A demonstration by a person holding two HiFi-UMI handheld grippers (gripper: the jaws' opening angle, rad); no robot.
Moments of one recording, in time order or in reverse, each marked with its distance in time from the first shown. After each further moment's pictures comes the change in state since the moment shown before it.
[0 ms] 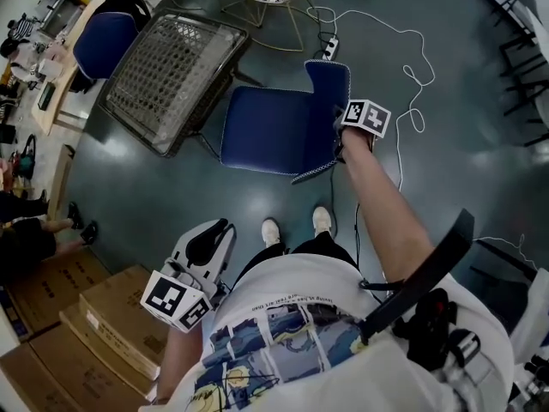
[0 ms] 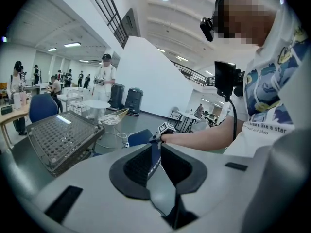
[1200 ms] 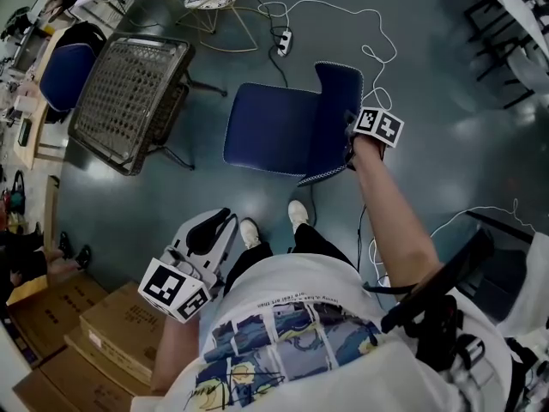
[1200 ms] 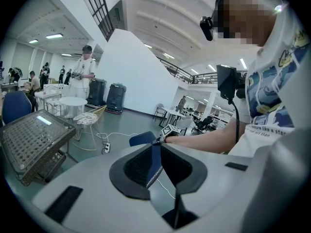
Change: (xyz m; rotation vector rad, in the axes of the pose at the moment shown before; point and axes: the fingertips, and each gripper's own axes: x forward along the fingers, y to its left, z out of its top) left arm 0.095 -0.115 0.004 0.063 0.037 -0.182; right arm -0.132 -0.186 0.024 0.111 -0.096 -0.122
